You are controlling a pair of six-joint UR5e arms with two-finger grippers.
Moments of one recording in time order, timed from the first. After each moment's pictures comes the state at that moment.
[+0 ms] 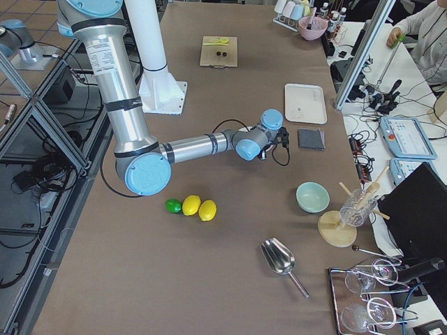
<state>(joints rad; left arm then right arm) -1.43 -1.41 -1.90 -1.71 -2.48 -0.19 0.91 -1.24 1.48 -1.01 2.36 0.90</state>
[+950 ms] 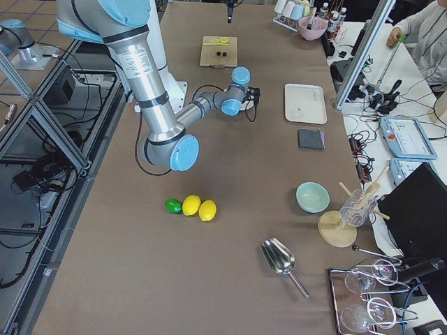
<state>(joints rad) -0.84 -1.38 -2.18 -1.86 -2.21 -0.96 0.55 -1.06 1.56 -1.01 2.06 1.35</state>
